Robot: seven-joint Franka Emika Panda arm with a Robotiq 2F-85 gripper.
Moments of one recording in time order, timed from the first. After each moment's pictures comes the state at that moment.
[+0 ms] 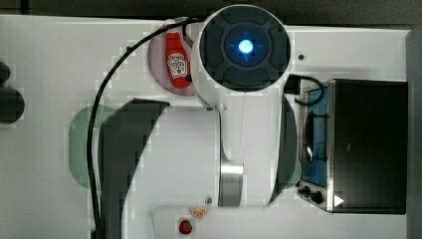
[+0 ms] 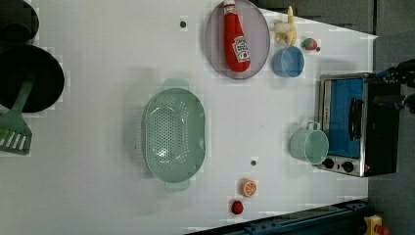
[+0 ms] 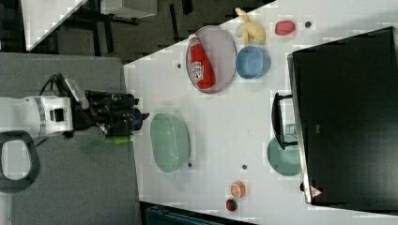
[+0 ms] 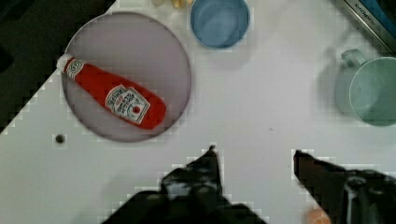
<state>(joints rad) -0.01 -0.04 0.00 -1.80 0.01 0.18 0.06</state>
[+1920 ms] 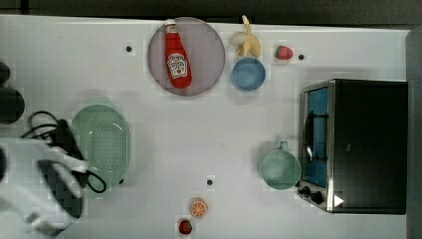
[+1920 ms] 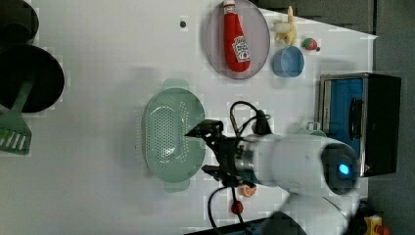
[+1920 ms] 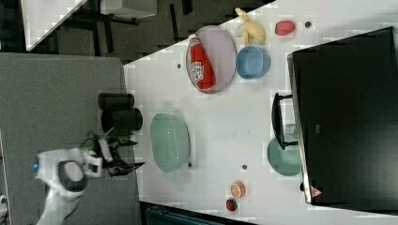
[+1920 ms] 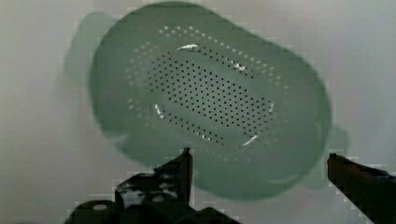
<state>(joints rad) 0.04 0.16 0.65 -2.17 -0.01 0.73 1.04</state>
